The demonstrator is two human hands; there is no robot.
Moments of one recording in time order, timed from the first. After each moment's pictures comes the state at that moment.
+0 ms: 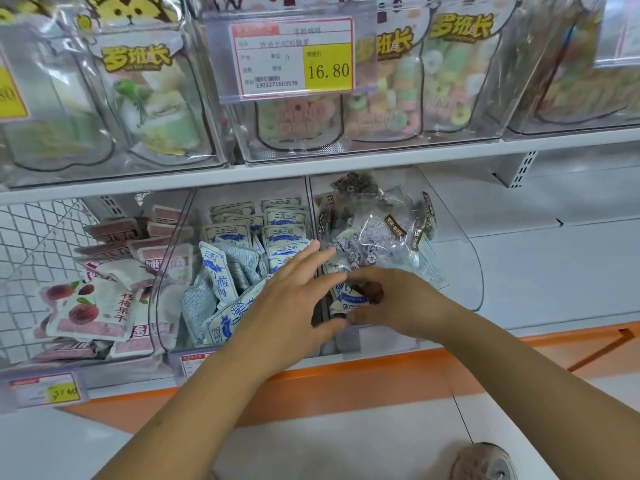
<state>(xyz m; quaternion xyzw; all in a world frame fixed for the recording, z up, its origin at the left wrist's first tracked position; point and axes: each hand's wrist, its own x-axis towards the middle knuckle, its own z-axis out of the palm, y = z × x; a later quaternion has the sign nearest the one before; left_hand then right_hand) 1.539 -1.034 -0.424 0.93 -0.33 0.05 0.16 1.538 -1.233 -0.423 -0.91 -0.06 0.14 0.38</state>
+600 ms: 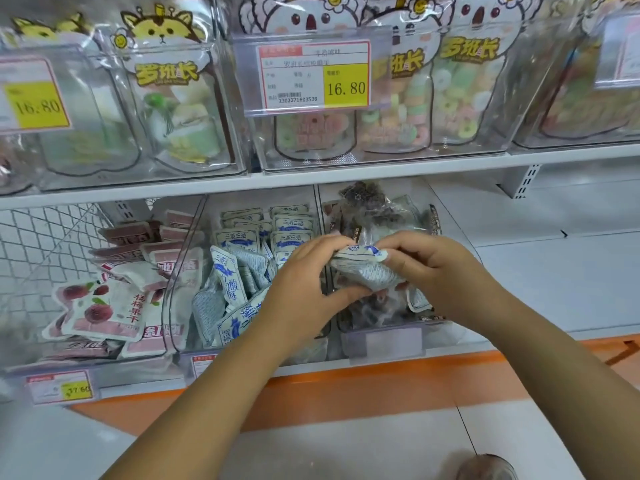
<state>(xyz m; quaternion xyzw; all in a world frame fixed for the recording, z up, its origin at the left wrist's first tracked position) 1.542 -1.049 -0.397 0.88 -0.25 0.09 0.39 1.519 -1.243 -0.366 -0.86 -0.15 -0.05 0.49</state>
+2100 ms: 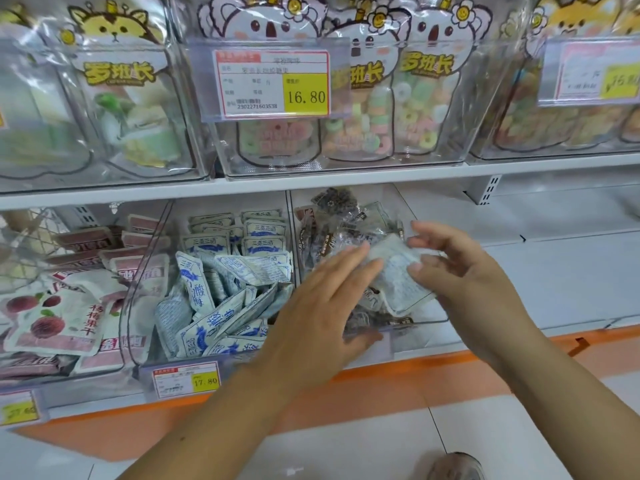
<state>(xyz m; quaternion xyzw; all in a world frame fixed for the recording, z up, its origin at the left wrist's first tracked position) 1.523 -1.089 -0.416 0.88 -0.39 0.17 0.22 1.493 -1.282 -0.381 -0.68 0.01 -0.12 0.72</state>
